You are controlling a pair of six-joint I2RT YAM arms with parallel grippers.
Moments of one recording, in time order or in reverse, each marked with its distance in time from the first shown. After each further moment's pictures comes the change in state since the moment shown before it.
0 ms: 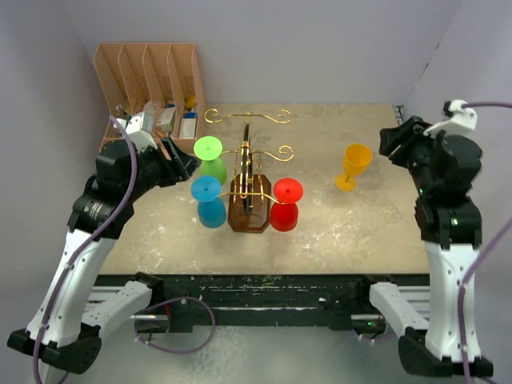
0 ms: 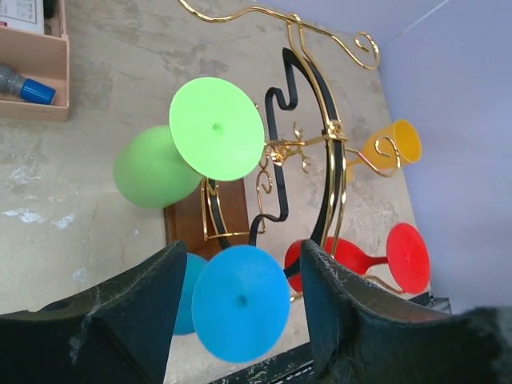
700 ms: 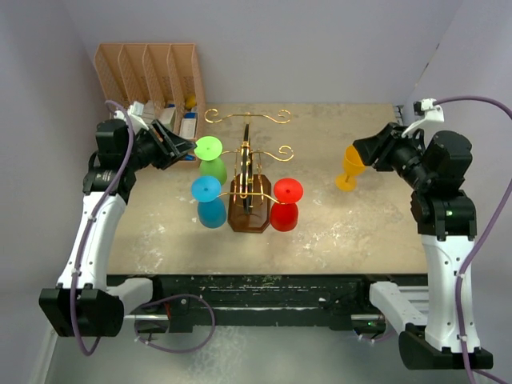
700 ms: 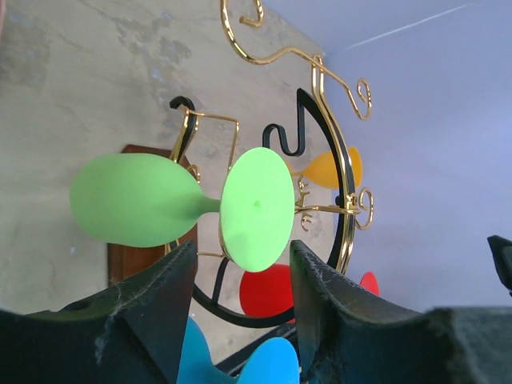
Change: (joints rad) left arm 0.328 0.243 -0.056 0.240 0.426 -0.180; right arm 0.000 -0.044 -0.012 -0.024 -0.382 -0.031
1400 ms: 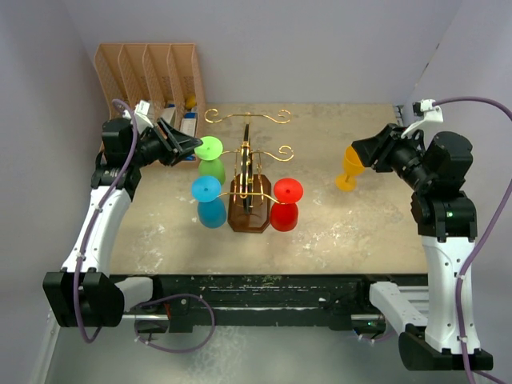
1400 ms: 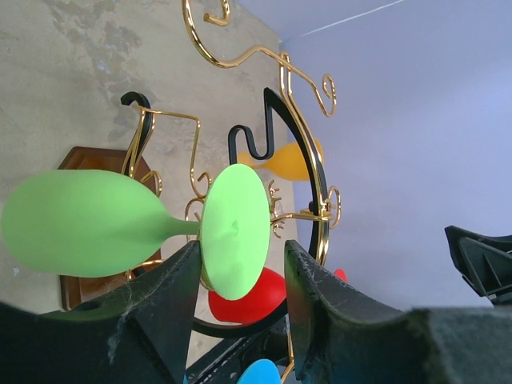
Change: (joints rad) left arm 0.004 0.074 -0.081 0.215 0.146 -0.128; right arm 0.000 -0.008 0.000 0.000 -0.040 -0.003
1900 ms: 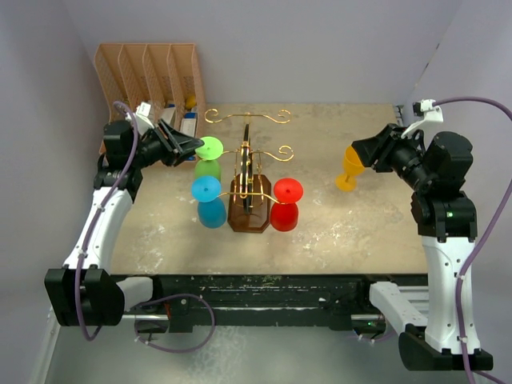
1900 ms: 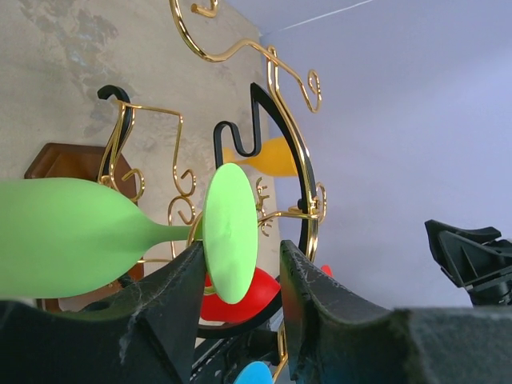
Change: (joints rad) left arm 0.005 0.006 -0.036 0.076 0.045 -0.060; right arm 0.000 -0.001 0.000 0.000 0.000 0.000
